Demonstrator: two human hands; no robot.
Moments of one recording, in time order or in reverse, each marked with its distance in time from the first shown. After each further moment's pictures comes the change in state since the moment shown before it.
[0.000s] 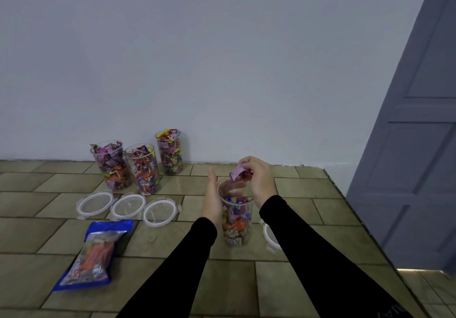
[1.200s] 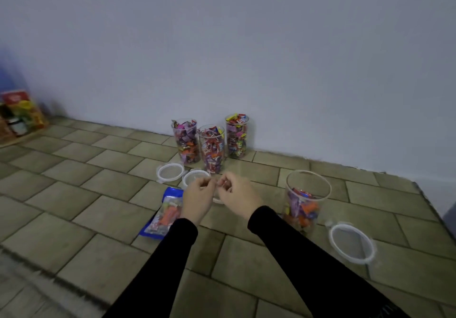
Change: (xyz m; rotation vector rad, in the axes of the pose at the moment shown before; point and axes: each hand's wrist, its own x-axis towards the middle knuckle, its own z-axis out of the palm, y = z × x) left_hand -0.048 0.051 -0.156 0.738 0.482 0.212; right_hand -0.040 0.077 0.124 -0.763 -0.580 -0.147
